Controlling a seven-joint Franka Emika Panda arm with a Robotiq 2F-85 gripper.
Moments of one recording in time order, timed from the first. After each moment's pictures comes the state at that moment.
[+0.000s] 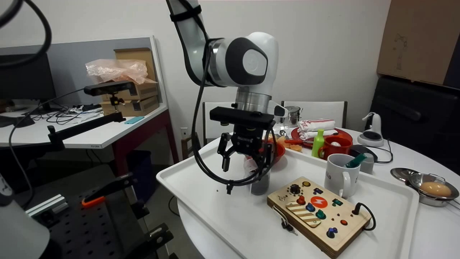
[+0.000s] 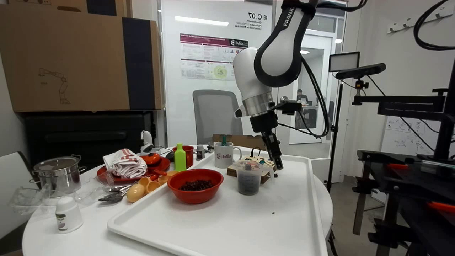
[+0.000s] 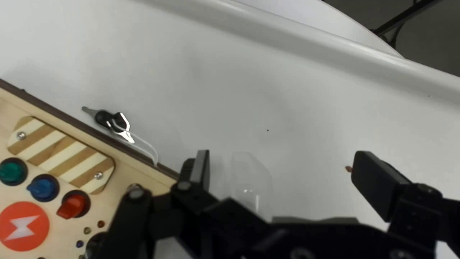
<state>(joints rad) -0.13 0.52 0.03 -2.26 -0.19 2.48 -0.32</state>
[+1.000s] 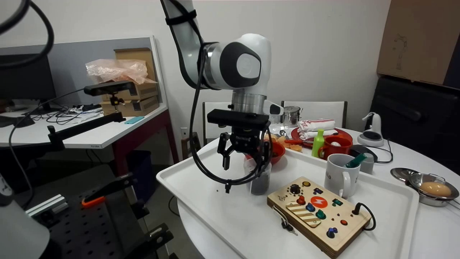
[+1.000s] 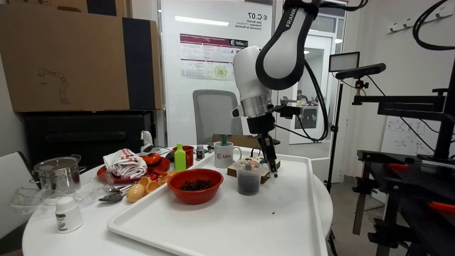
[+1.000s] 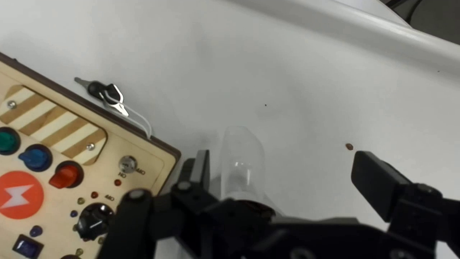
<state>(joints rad) -0.09 0.53 0.02 -2.27 -0.19 2.57 -0.30</state>
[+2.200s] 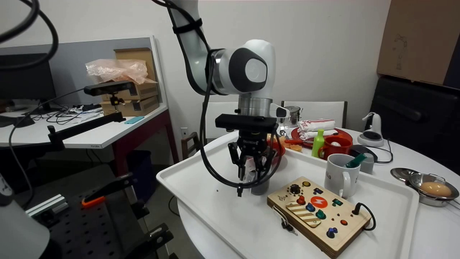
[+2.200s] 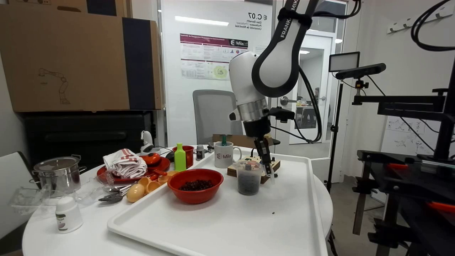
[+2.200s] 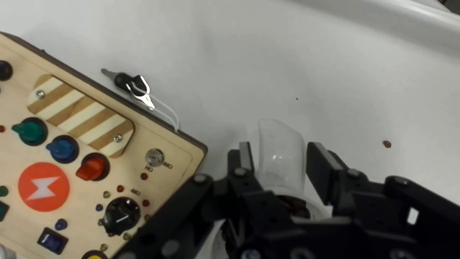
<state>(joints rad) -0.05 0.59 -0.04 -2.21 -0.23 2.57 -0.27</state>
